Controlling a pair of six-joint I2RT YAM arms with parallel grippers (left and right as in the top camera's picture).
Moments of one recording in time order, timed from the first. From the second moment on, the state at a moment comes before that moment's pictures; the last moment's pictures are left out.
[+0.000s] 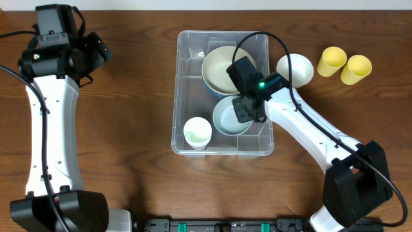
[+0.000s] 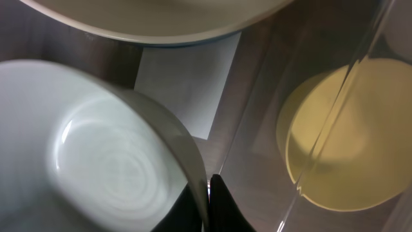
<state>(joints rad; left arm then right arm) 0.15 1.62 1.68 -1.02 -0.15 -0.46 0.55 1.78 1.37 -0.96 0.15 0.26</state>
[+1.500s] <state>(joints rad) 0.15 1.62 1.68 -1.02 -0.15 -0.46 -0.08 1.39 1.23 -0.94 0.04 0.32</state>
